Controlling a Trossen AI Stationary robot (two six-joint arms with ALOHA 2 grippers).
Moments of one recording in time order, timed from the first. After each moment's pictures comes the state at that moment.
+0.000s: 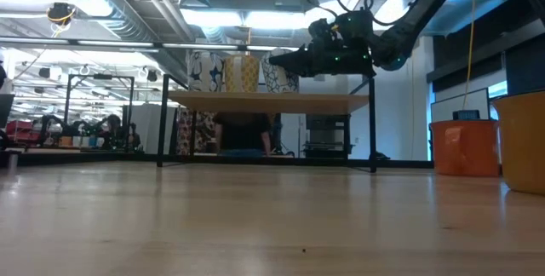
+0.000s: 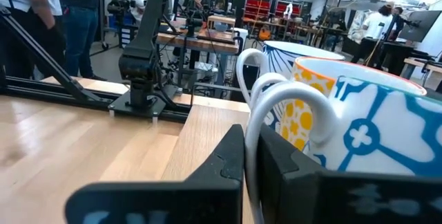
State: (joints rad) left arm 0.02 0.84 1.34 -0.80 -0.28 -0.35; right arm -0.63 1.85 1.01 0.84 -0.69 -0.17
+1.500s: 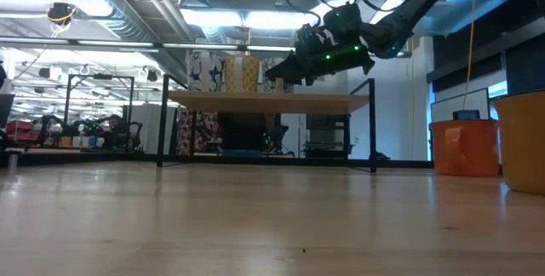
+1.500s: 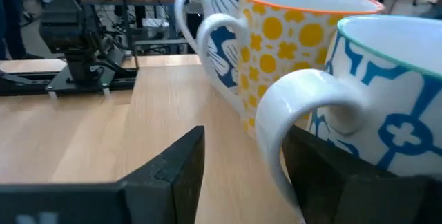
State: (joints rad) left arm 0.02 0.84 1.34 -0.80 -0.27 -0.35; right arm -0.58 1.81 1.07 0.55 -0.39 -0.13
